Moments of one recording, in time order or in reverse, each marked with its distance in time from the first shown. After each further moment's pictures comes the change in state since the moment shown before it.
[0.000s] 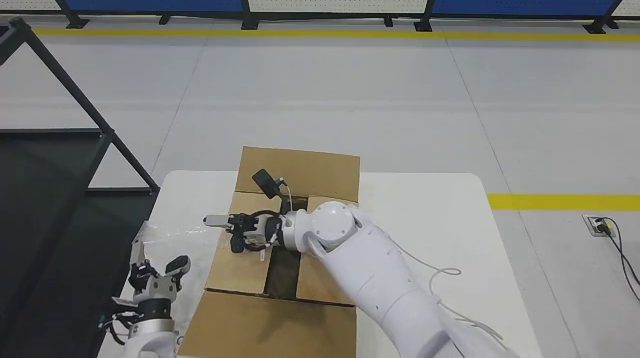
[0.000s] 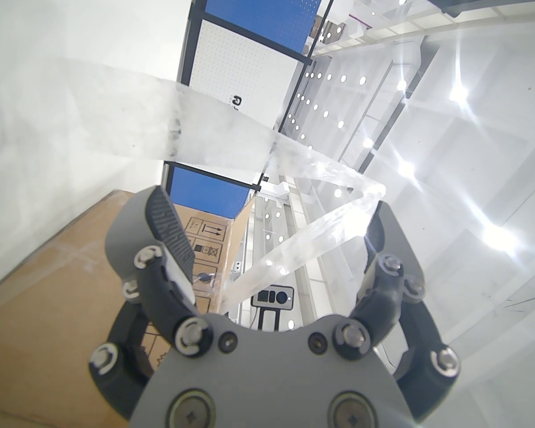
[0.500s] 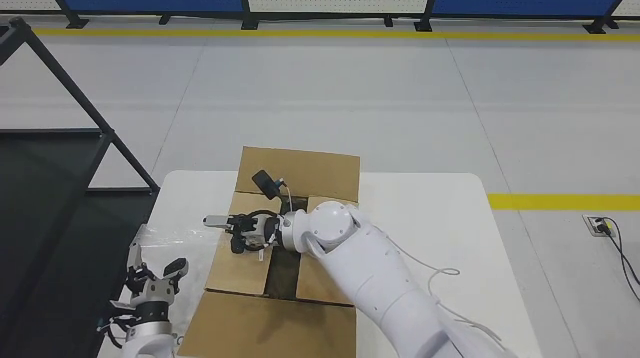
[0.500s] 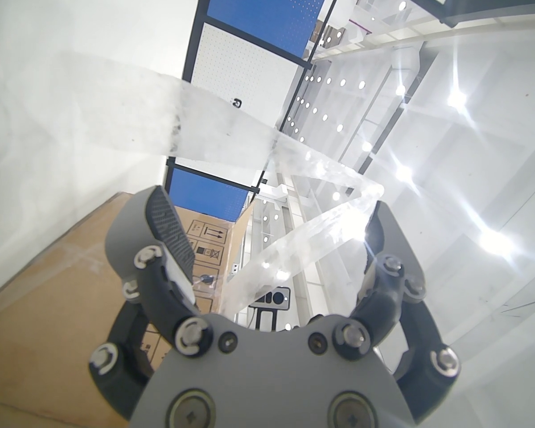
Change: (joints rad) left arm 0.010 -0.003 -0.013 0.003 -0.017 -0.001 -0.010; right arm 0.000 -0.007 0.016 0.007 -0.029 0.021 -0.007
